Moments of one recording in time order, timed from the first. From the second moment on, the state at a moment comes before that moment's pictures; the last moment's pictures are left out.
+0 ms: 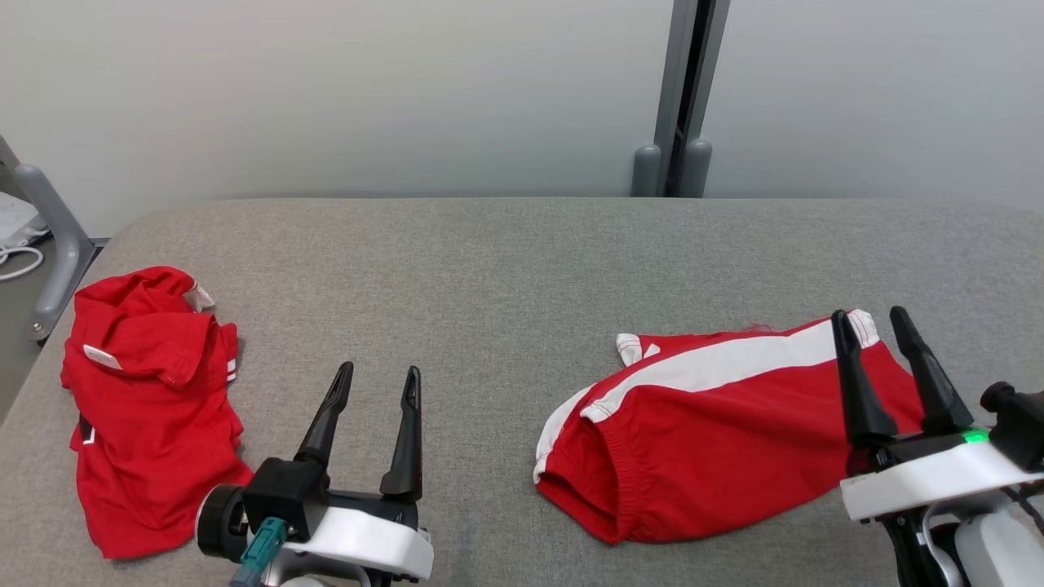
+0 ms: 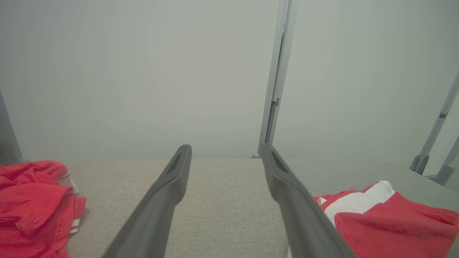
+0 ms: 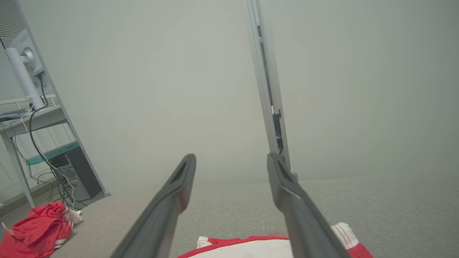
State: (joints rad) left arm -0.06 0.05 -0.29 0.13 -0.25 0.11 -0.26; right arm -0.17 -0.20 0.13 0.20 0.49 0.13 -0.26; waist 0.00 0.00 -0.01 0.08
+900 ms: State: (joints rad) left arm -0.12 0.05 -0.46 0.41 -0.33 0.03 -0.26; right arm -0.16 -0.20 0.15 0.15 0.43 0.13 -0.26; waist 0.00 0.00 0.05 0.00
